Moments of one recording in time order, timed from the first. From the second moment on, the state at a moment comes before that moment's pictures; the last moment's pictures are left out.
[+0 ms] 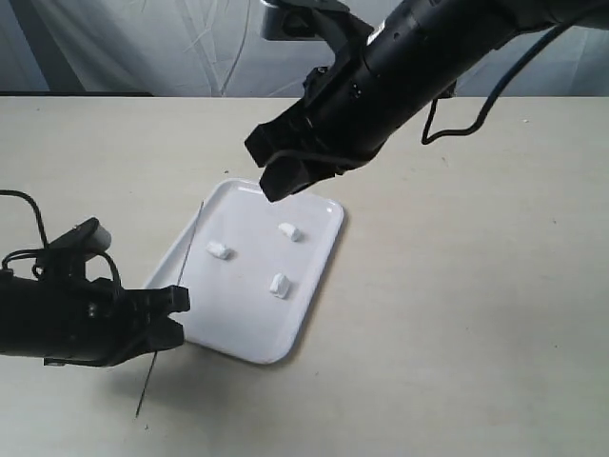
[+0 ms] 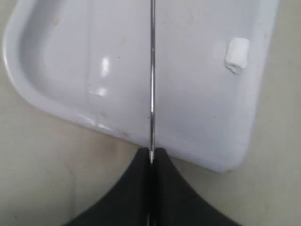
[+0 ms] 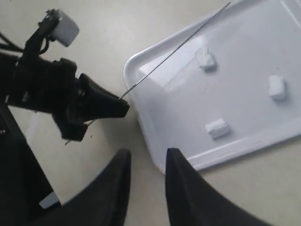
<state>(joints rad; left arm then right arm) -0.34 1.53 -0.38 -1.73 0.39 1.12 0.60 1.67 -1.35 0.61 0.95 -0.44</state>
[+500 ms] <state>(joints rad) -0.34 1.42 -0.45 -1.73 0.31 1.29 0.60 1.45 -1.22 0.45 0.79 -0.44</state>
